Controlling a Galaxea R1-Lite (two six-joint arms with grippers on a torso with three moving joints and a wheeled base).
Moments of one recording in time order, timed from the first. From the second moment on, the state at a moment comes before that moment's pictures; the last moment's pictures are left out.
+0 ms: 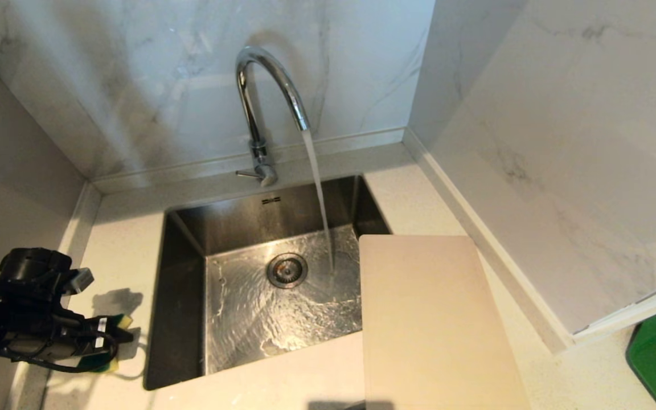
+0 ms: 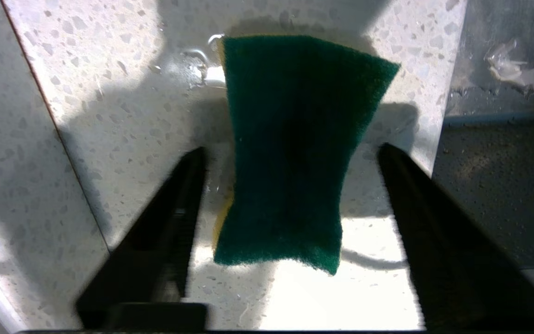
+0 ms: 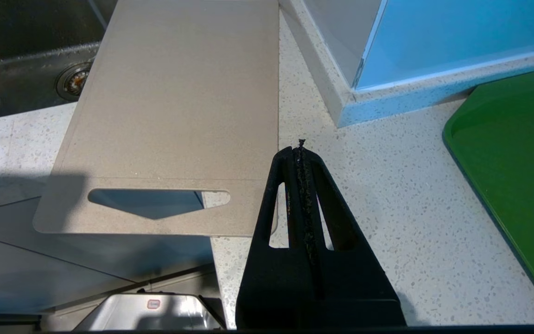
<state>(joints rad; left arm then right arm) 0.04 1.76 -0.69 -0.10 0.02 -0.16 0.00 0.00 0.00 0.00 0.00 0.01</state>
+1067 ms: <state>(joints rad) 0.04 1.73 -0.69 -0.18 -0.05 -0.19 0.00 0.00 0.00 0.00 0.00 0.01</state>
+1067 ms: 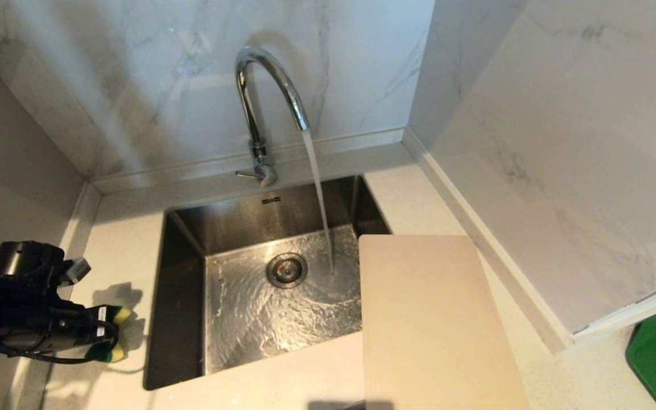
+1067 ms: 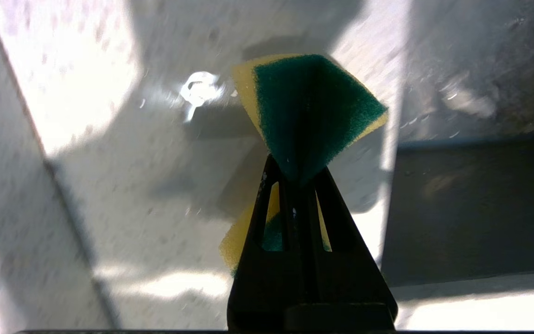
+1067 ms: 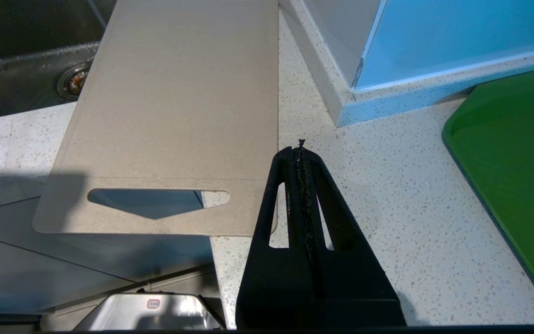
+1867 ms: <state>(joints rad) 0.02 1.53 -0.67 -0.18 -0.05 -0.17 0.00 0.00 0.00 0.00 0.00 0.01</state>
